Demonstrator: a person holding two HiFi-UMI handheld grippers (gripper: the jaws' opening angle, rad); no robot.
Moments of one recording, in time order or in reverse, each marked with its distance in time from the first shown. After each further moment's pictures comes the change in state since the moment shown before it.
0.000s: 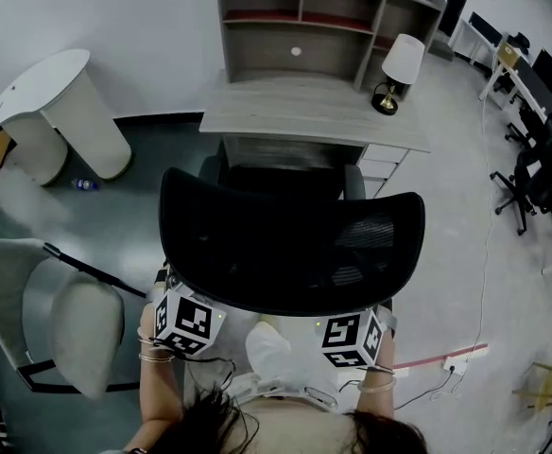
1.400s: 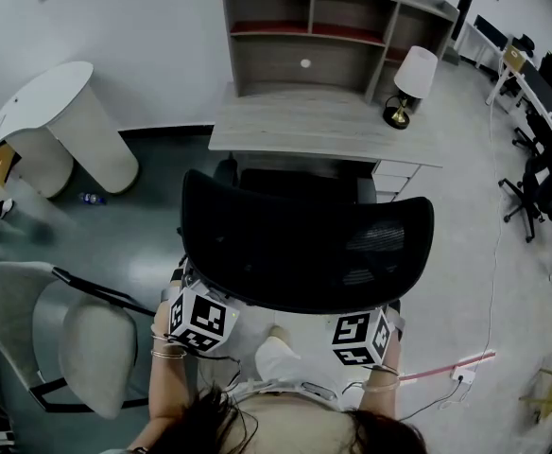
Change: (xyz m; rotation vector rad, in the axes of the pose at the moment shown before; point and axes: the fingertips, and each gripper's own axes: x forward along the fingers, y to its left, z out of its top) left arm 0.048 0.046 0.003 -0.004 -0.037 -0.013; right arm 0.053 -0.021 0.020 0.034 0.027 -0.024
